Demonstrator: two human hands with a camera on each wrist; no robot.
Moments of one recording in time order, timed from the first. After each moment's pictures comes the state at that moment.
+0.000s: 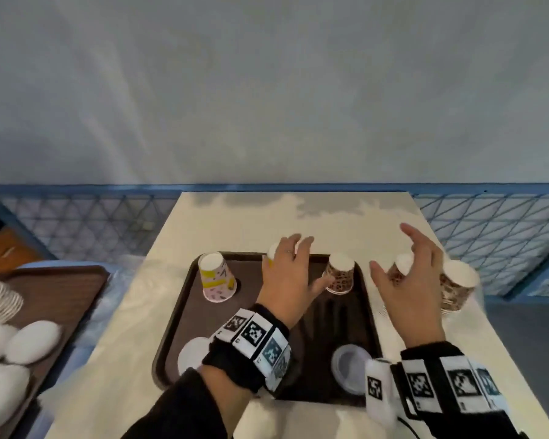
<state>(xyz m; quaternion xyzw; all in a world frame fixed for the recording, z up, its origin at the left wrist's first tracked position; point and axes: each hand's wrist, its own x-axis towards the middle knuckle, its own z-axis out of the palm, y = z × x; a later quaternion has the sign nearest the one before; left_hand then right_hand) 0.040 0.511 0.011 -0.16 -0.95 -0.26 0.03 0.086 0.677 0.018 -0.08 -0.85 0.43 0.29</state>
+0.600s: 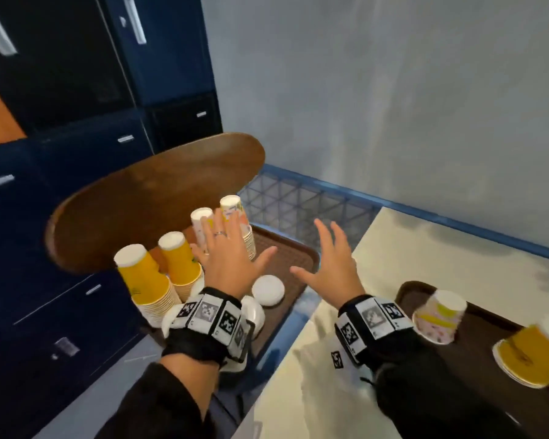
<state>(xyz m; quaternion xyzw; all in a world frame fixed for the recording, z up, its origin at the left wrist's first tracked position) 0.125 0.082 0.054 0.30 -0.92 -0.18 0.19 0.042 0.227 0.029 0.26 -0.90 0.36 -0.03</state>
